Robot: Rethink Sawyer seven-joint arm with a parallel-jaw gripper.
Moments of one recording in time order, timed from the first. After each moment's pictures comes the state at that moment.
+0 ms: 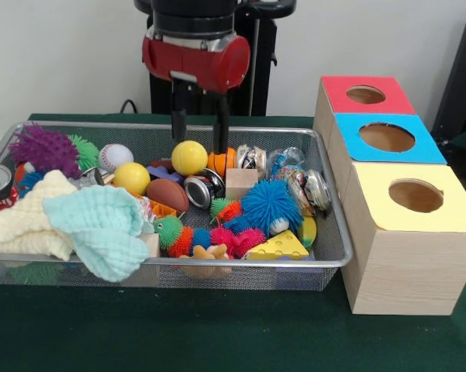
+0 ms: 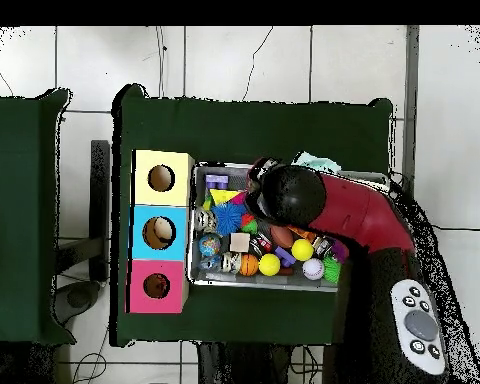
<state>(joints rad) -0.37 -0.72 0.06 1.54 -0.03 0.62 2.09</state>
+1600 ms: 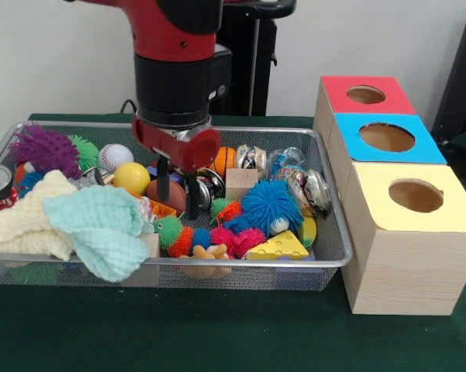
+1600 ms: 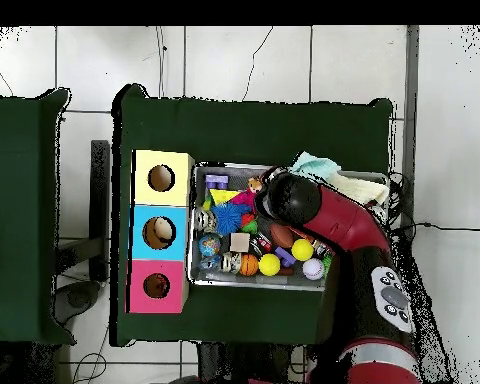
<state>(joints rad) -0.31 -0.50 -0.08 1.52 0.17 0.44 2.10</state>
